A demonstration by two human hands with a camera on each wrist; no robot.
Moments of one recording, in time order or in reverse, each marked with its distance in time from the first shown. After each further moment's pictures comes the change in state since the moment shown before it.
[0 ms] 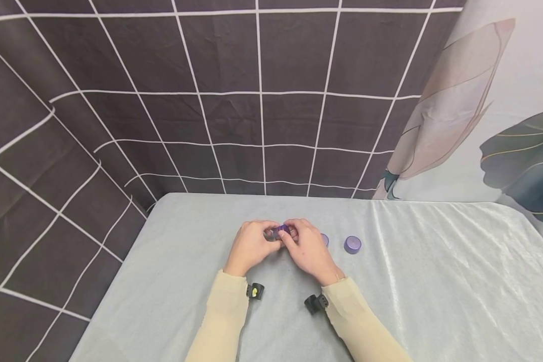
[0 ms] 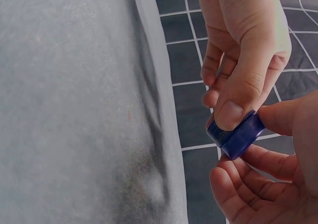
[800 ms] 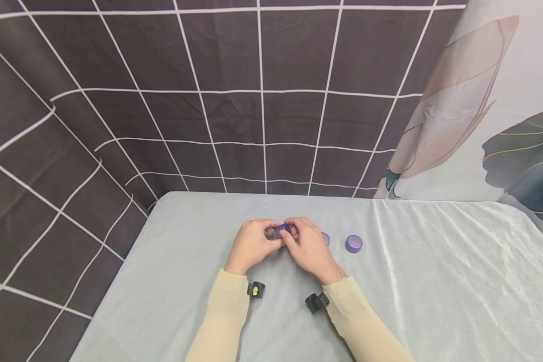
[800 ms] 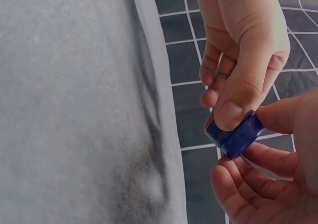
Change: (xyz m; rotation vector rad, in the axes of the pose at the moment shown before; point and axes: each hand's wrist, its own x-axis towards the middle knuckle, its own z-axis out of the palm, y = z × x) left_hand 0.000 0.000 0.000 0.000 -0.002 0.010; right_hand 0.000 -0.001 0.000 -0.007 -0.002 -0.008
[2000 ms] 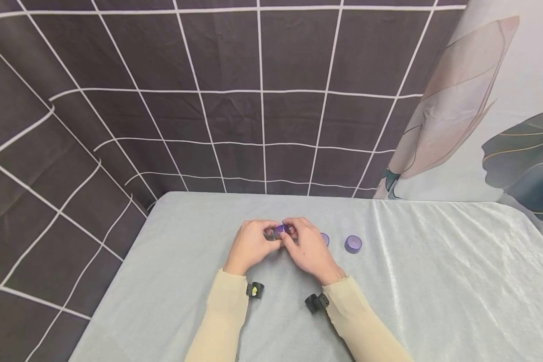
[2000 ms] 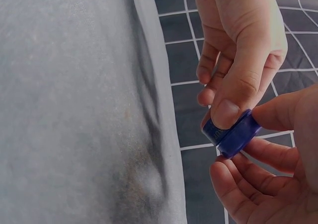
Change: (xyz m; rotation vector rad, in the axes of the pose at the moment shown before) left_hand -0.001 -0.001 -0.001 0.007 -0.017 -0.005; right_hand 0.000 0.002 0.000 -0.001 -0.014 -0.041
